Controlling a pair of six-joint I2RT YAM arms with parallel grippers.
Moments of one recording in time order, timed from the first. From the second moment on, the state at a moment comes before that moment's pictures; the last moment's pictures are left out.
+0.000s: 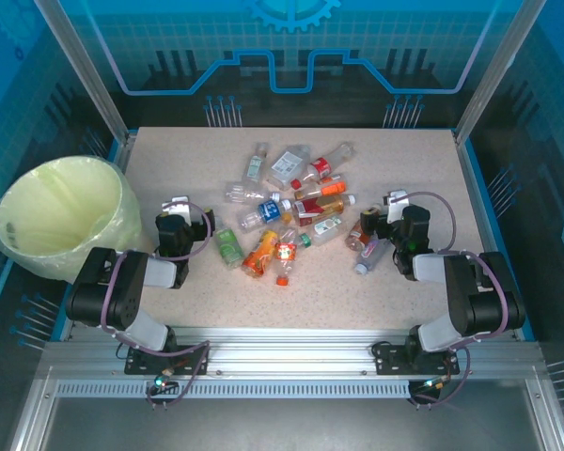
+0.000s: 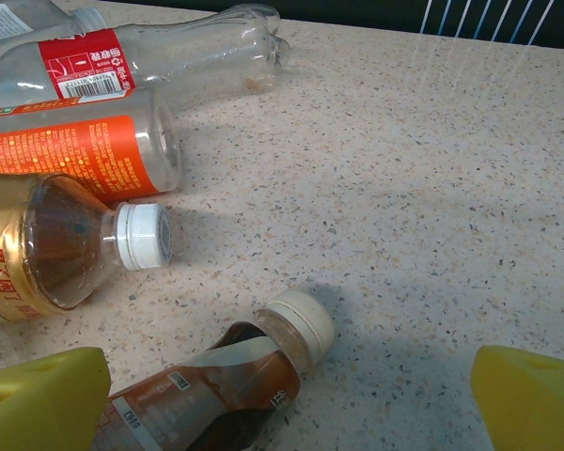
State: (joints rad) left arm -0.06 1.55 0.35 0.84 -0.19 -0.11; right arm 0.06 1.50 0.43 0.64 -0.07 -0.07
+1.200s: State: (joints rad) left arm -0.28 0.90 0.63 -0.07 0.06 -0.72; right arm -0.03 1.44 0.79 -0.42 -0.06 0.73
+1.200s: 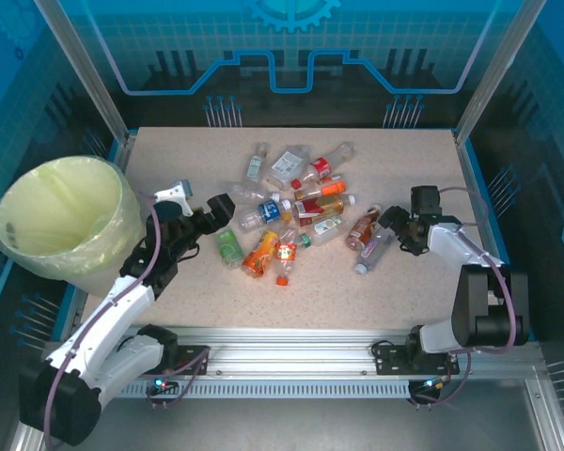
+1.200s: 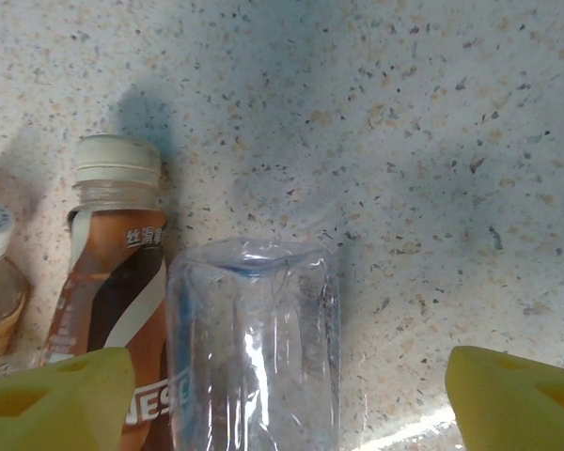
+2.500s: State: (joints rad) left arm -0.53 1.25 0.81 0.02 0.51 -0.59; right arm 0.29 1.05 0.80 -0.30 0.03 0.59
